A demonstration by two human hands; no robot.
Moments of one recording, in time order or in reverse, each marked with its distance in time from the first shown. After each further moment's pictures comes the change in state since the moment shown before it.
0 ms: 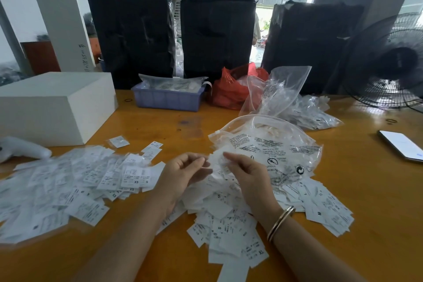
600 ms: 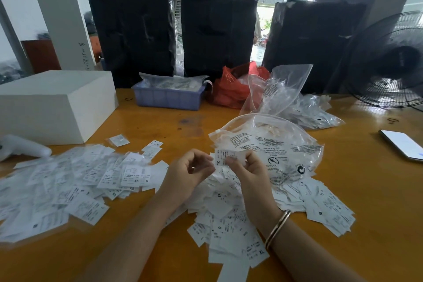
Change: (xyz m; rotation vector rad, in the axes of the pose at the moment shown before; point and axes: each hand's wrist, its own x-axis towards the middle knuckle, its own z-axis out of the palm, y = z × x) left_hand -0.005 -0.001 0.004 0.385 -0.062 0.292; right_hand -0.003 0.003 0.007 0.443 -0.005 0.096
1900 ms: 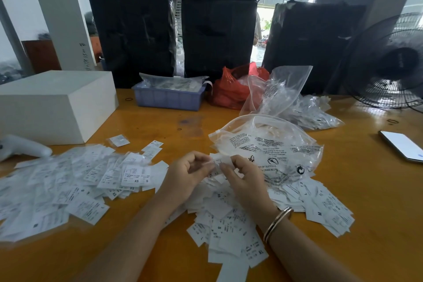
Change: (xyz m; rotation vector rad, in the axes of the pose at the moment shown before) left_hand 0.001 -0.003 0.001 -0.030 0.004 -0.004; right_hand 0.000 -0.003 -0.001 -0.704 -0.078 -0.256
